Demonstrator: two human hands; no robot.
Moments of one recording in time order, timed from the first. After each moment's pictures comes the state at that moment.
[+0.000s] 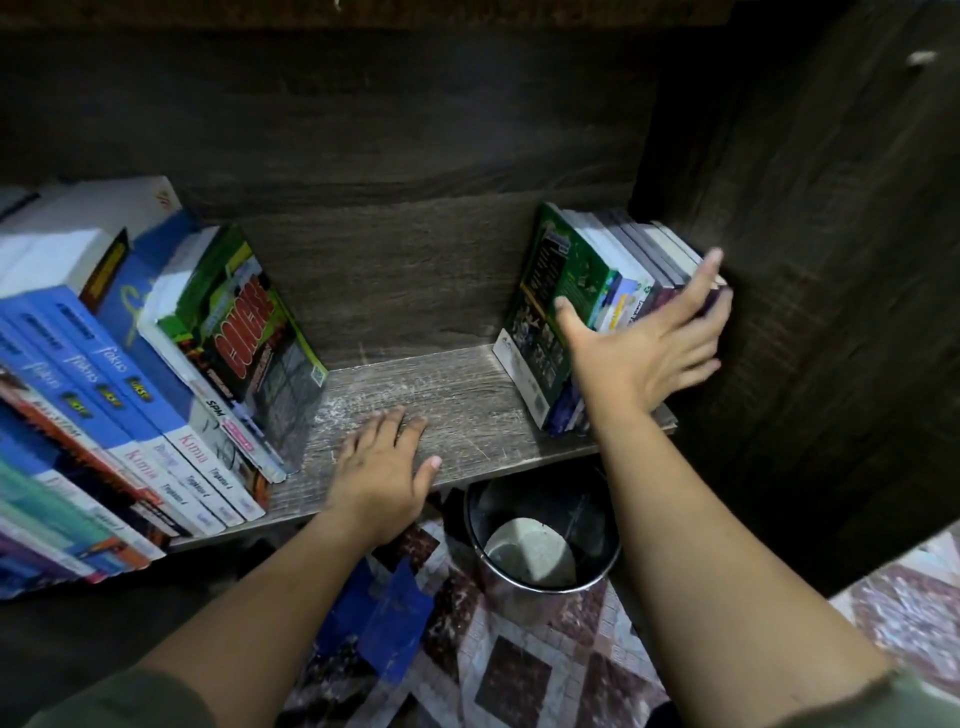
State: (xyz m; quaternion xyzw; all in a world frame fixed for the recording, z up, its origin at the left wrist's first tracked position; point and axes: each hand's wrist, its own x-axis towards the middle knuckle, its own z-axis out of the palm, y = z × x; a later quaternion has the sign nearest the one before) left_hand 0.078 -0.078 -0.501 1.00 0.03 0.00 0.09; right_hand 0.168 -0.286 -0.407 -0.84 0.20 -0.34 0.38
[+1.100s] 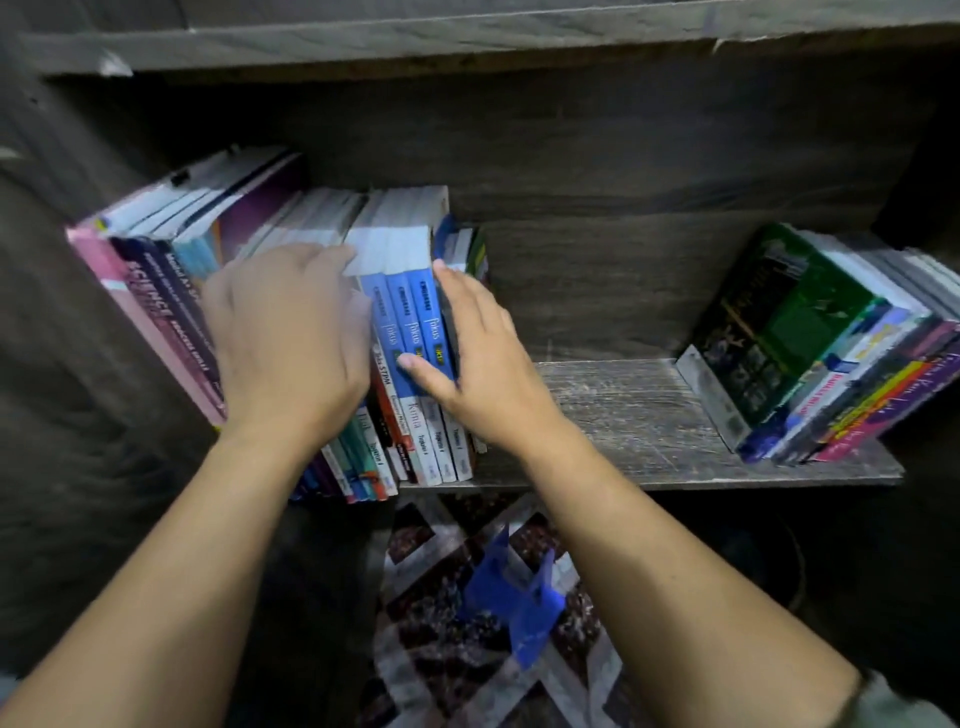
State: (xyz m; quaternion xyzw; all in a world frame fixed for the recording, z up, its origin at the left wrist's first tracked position) left_hand -0.043 0.081 -0.339 0.88 0.16 0.44 -0.08; right_hand 0.066 -0.051 -0.387 -0.80 -0.44 -0.12 0.40
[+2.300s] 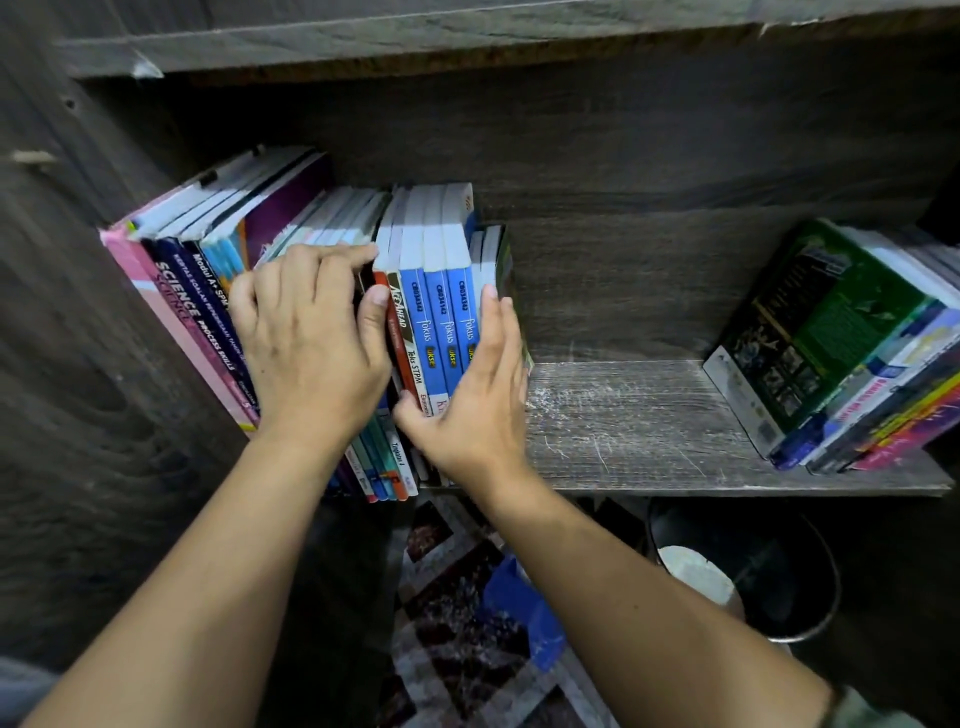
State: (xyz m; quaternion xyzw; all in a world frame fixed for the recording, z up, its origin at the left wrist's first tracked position) left_hand -0.038 0.081 -0.340 0.86 0.17 0.48 -0.05; right_hand 0.021 -0.021 -0.412 -0.80 -0.28 -0.15 0.51
